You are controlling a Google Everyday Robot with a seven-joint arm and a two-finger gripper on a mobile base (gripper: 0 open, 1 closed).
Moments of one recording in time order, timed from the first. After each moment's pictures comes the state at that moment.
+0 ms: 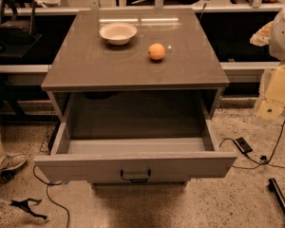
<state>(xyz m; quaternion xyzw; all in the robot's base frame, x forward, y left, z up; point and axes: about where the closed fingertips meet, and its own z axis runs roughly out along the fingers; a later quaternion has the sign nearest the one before) 0.438 -0.217 0.977 -0.60 0.78 -0.04 0.16</state>
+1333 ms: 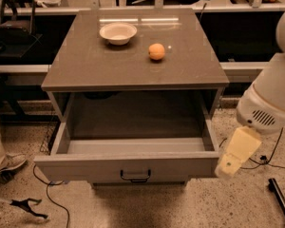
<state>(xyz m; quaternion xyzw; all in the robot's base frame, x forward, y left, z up) 0.389 -0.199 0.840 -0.47 0.88 0.10 0.04</state>
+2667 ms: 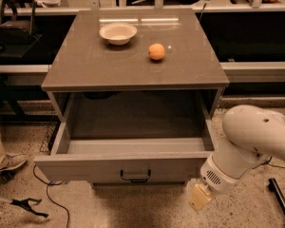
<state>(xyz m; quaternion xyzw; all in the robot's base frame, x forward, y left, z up) 0.332 -0.156 0.661 -0.31 0.93 0.18 -0.05</state>
